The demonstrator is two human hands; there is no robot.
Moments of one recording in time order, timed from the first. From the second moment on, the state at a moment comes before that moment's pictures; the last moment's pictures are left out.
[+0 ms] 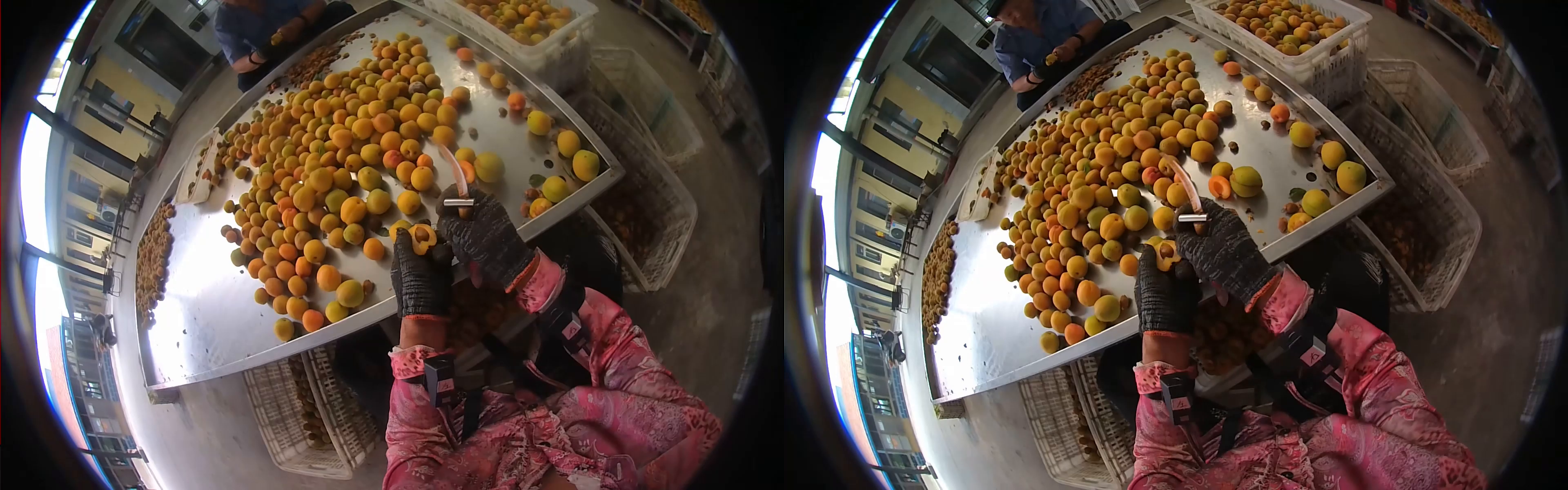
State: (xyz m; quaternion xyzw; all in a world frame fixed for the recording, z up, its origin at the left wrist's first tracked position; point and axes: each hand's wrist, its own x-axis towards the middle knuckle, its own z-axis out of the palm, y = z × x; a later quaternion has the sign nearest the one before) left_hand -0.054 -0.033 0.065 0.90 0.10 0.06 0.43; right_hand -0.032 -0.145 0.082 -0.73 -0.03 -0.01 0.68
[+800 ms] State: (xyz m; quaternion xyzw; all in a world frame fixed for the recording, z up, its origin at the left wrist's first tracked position) left_hand -0.051 -0.025 0.044 0.61 0.11 -0.03 0.78; right_hand -0.019 -0.171 0.067 -0.80 -0.10 0.00 0.59
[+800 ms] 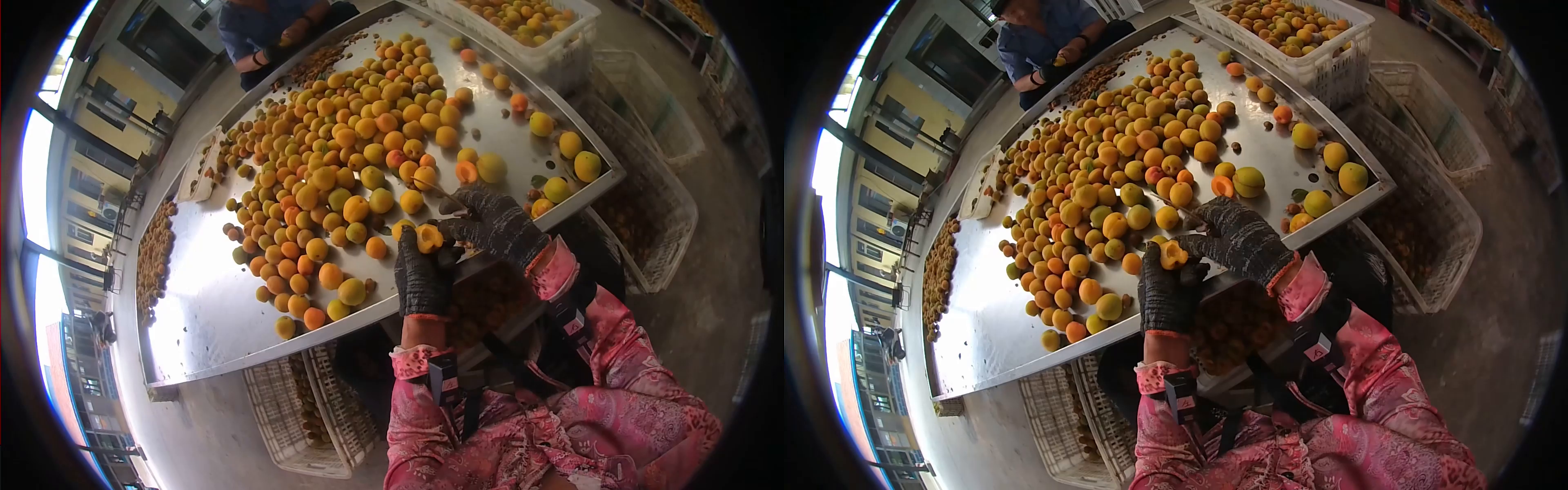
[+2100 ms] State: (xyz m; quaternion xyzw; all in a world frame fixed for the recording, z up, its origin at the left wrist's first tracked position) left_hand -0.046 0.058 0.082 0.94 0.12 0.02 0.33; right_hand -0.025 -0.175 0.054 -0.90 -0.11 -0.06 0.42
